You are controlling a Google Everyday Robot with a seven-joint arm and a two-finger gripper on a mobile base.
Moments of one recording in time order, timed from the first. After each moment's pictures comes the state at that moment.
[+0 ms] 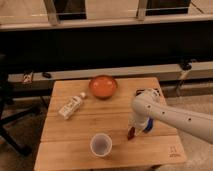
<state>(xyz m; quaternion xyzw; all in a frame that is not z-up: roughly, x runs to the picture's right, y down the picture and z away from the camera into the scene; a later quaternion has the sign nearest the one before) 0.159 0.269 0.765 -0.33 -0.19 -0.37 0.85</state>
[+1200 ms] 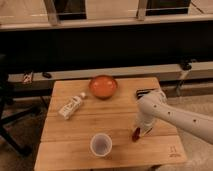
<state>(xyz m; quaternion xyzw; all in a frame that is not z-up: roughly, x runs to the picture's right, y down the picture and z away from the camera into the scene) 0.188 0.280 0.775 -0.35 -0.19 -0.35 0.85</state>
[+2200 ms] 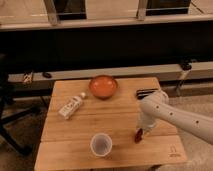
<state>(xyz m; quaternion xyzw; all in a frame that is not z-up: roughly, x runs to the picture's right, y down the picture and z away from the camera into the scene) 0.200 0.285 0.771 -0.36 -0.18 -0.34 0.85</state>
